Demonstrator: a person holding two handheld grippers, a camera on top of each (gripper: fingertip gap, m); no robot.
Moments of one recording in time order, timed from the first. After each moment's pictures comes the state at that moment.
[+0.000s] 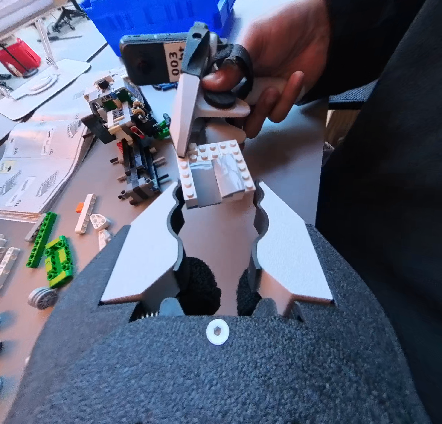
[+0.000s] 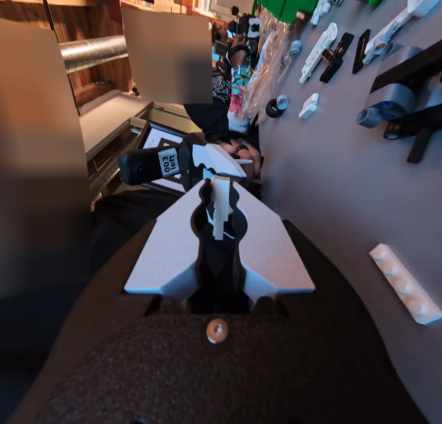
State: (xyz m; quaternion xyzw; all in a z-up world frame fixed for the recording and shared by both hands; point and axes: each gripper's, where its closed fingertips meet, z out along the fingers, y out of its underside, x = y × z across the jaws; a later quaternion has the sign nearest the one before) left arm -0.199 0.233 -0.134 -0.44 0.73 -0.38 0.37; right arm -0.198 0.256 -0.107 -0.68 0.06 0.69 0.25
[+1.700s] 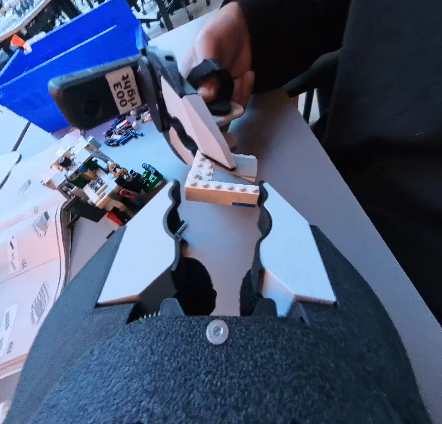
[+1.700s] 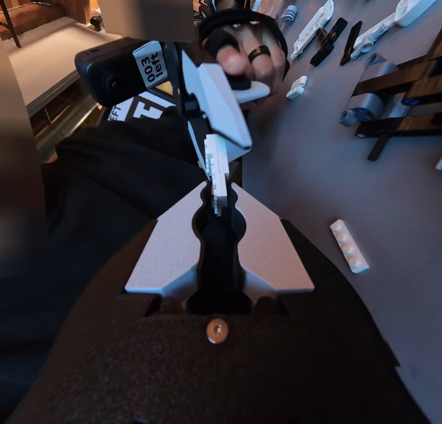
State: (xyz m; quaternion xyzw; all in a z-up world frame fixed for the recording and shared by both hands) left arm -0.163 0.243 -0.129 -0.23 0.82 -0.43 0.29; right arm -0.179 0.240 -0.117 -0.73 -0.03 0.64 0.23
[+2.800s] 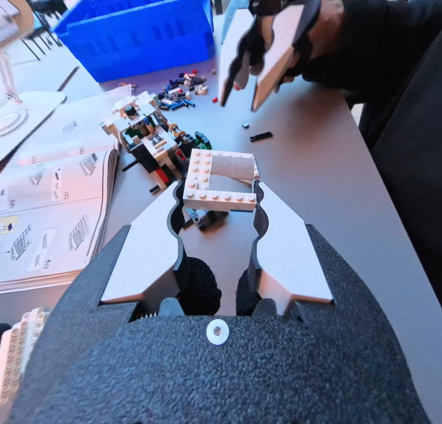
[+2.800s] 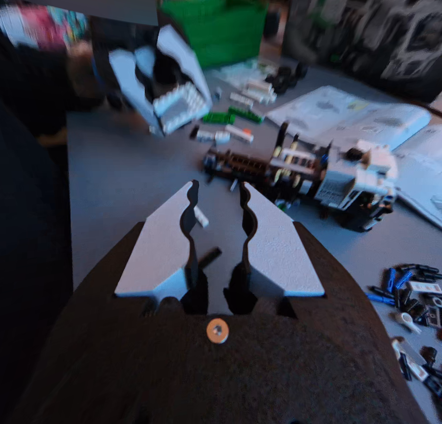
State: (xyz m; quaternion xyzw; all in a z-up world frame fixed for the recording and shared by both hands) left arm -0.147 0.303 -0.116 -0.35 0.78 -0.43 0.29; right arm -0.080 0.240 -0.114 -0.81 -0.17 0.14 0.54
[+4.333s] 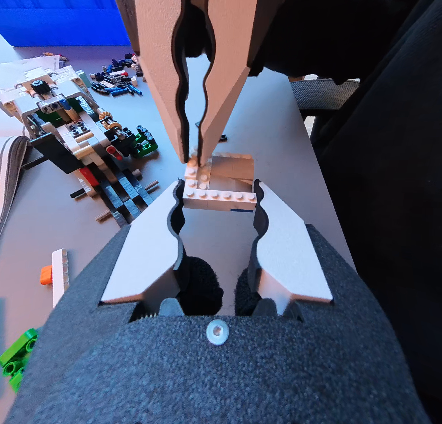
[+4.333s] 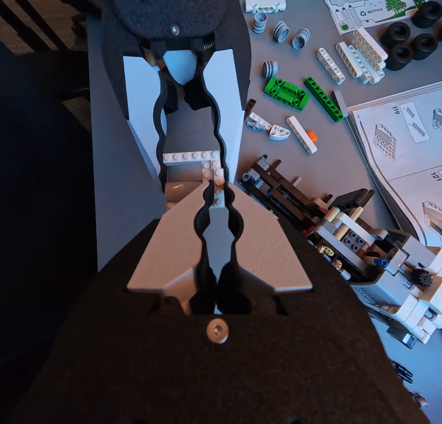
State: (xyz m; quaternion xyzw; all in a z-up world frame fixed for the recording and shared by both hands) left arm -0.156 0.253 -0.139 -0.37 0.78 -0.47 0.20; right arm -0.145 0.274 -0.118 -0.87 -0.34 0.13 0.34
